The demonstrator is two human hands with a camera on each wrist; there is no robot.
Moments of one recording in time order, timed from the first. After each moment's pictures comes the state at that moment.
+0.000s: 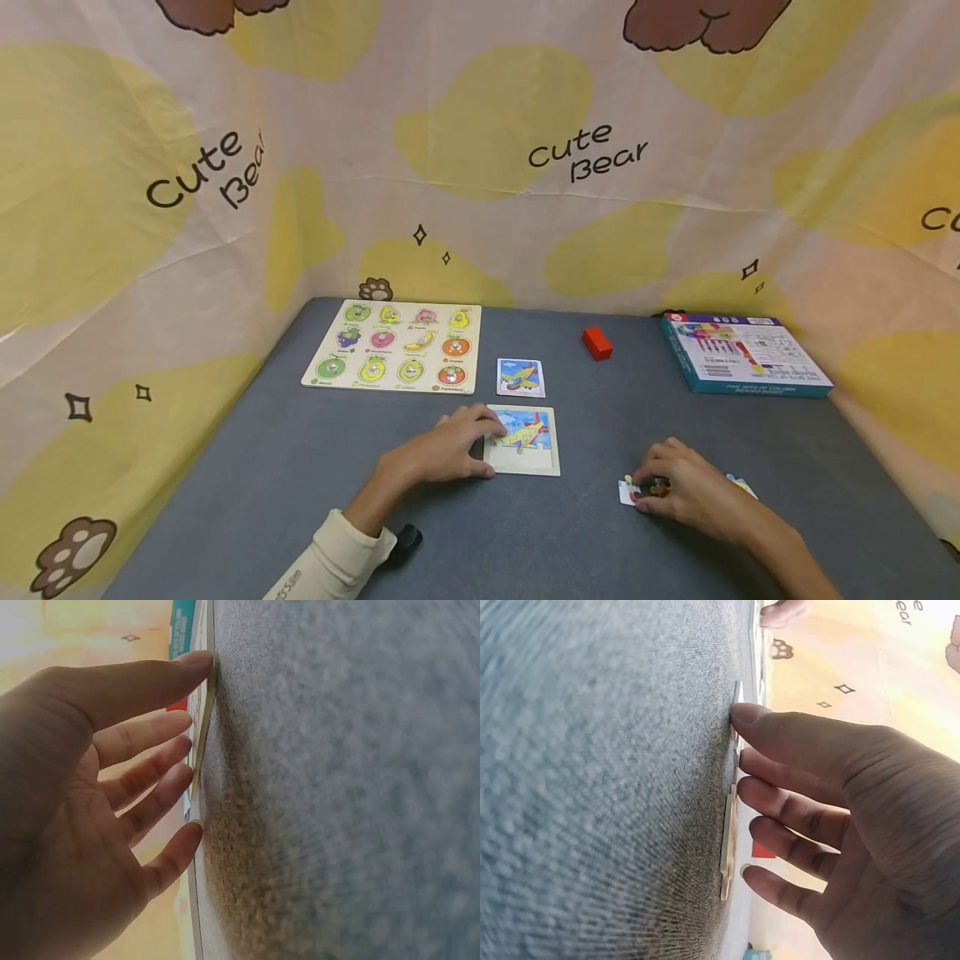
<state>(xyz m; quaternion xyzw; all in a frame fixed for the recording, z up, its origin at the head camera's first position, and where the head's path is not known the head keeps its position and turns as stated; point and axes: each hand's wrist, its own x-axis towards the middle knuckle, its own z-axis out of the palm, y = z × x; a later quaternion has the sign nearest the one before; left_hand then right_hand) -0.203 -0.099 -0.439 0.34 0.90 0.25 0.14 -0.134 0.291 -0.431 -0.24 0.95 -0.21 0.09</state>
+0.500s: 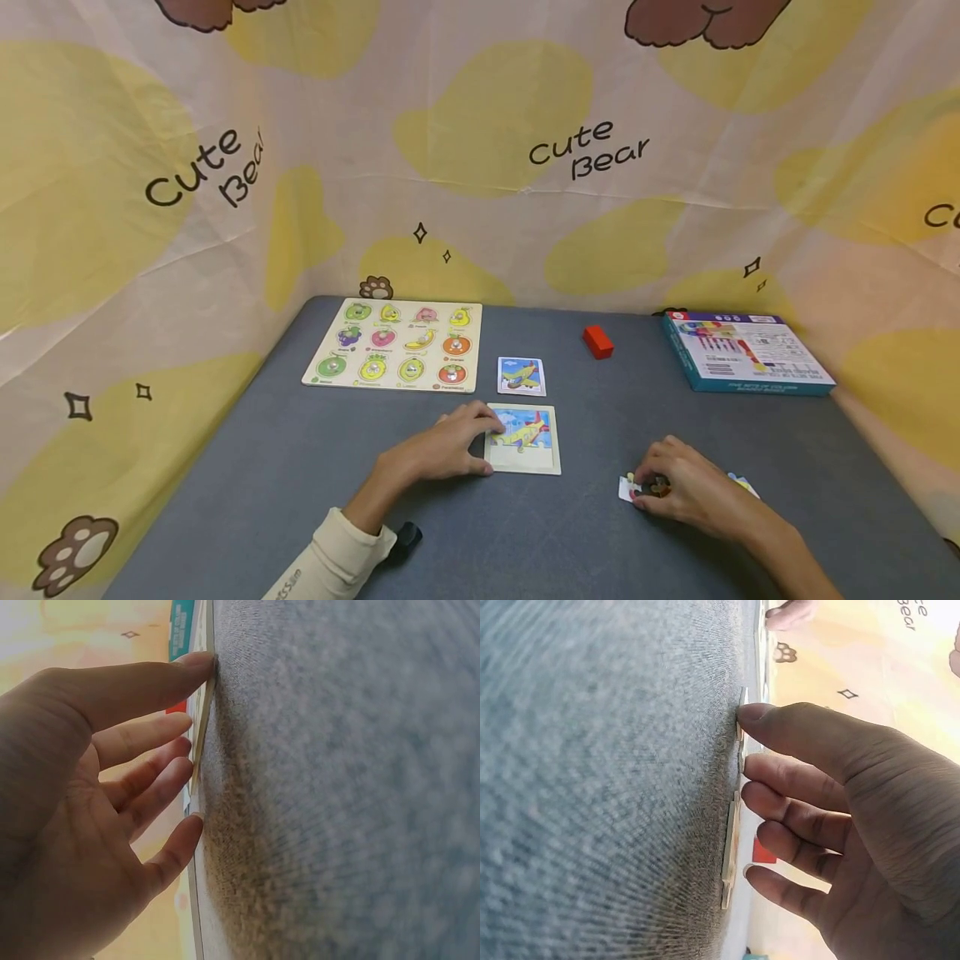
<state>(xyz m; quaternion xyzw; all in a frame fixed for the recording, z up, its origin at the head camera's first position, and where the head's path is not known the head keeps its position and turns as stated) -0.205 -0.101 -0.440 0.33 0.90 0.26 0.14 -0.133 0.287 -0.432 -0.22 0.95 -0.19 0.07</state>
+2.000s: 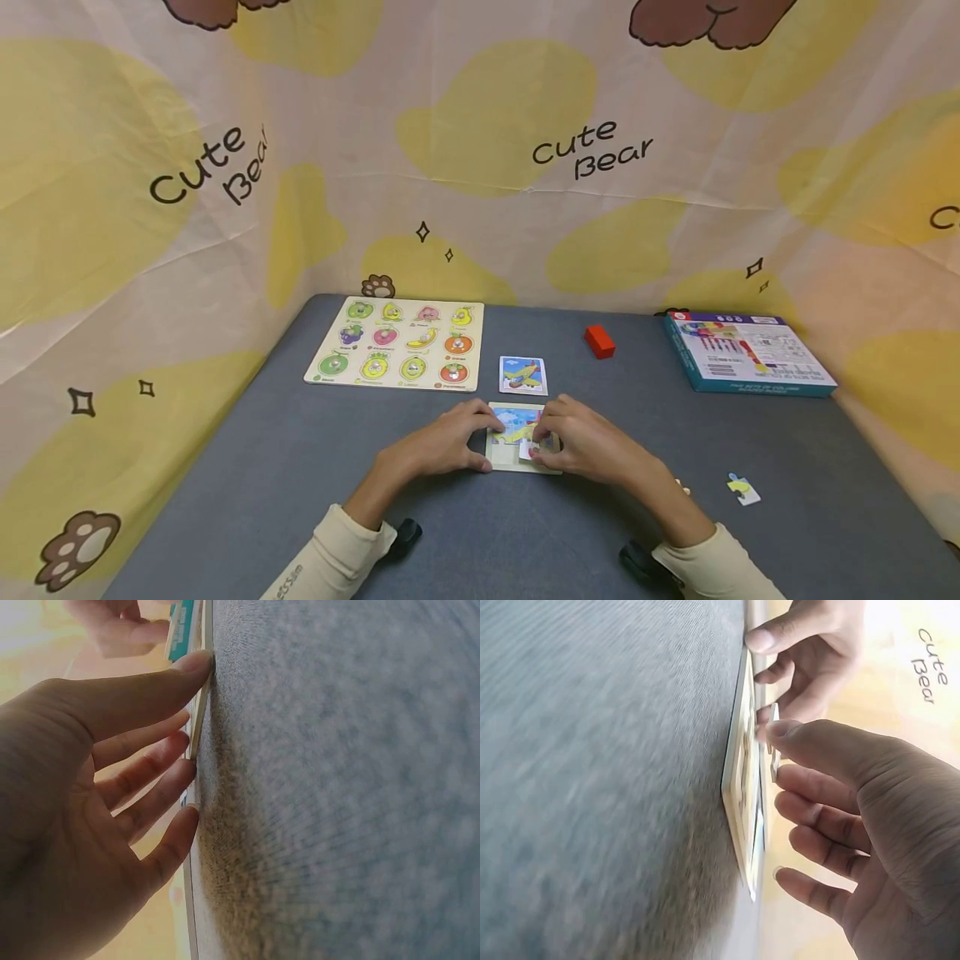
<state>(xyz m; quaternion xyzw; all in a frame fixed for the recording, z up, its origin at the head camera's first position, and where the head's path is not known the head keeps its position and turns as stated) -0.210 -0.103 -0.440 0.34 0.89 0.29 0.14 -0.192 0.167 -0.429 -0.35 0.92 -0.17 -0.02</state>
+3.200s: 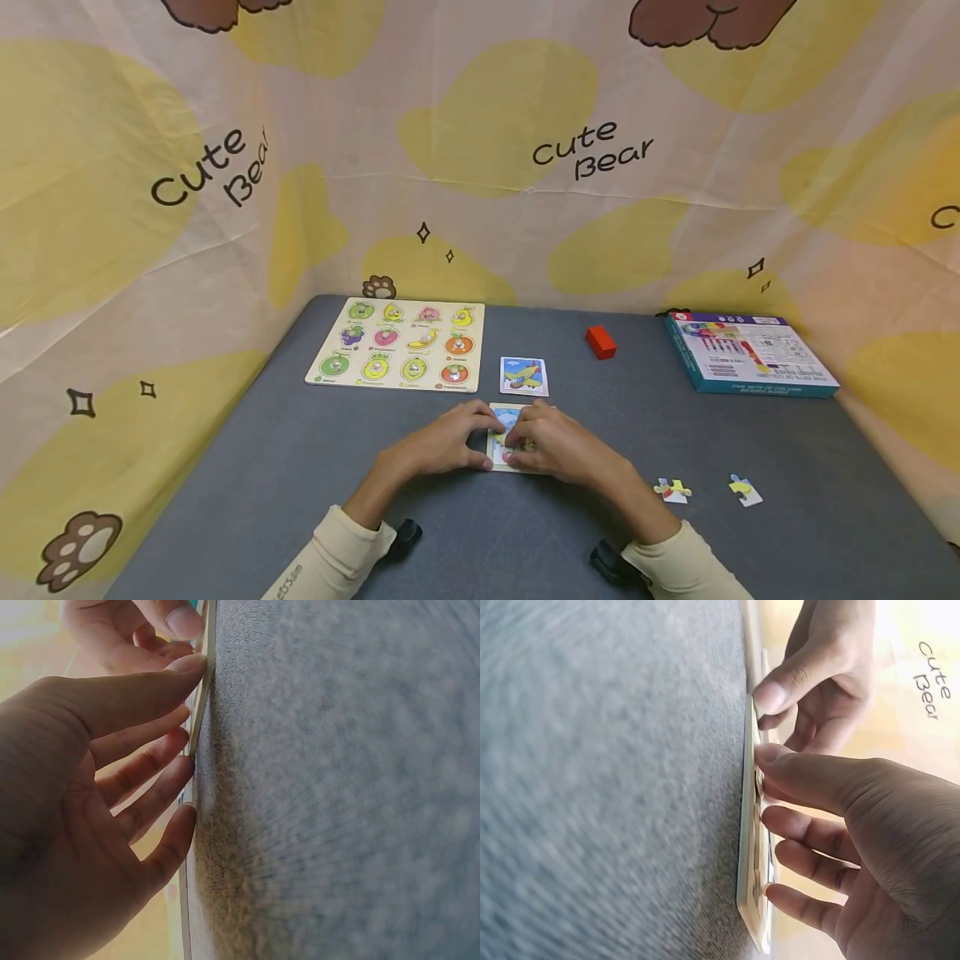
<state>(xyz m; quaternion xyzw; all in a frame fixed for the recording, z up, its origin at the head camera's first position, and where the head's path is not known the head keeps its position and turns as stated) -0.211 -0.105 -0.441 0.35 0.88 0.30 0.13 -0.198 0.134 -0.438 -0.37 0.91 -0.19 0.03</state>
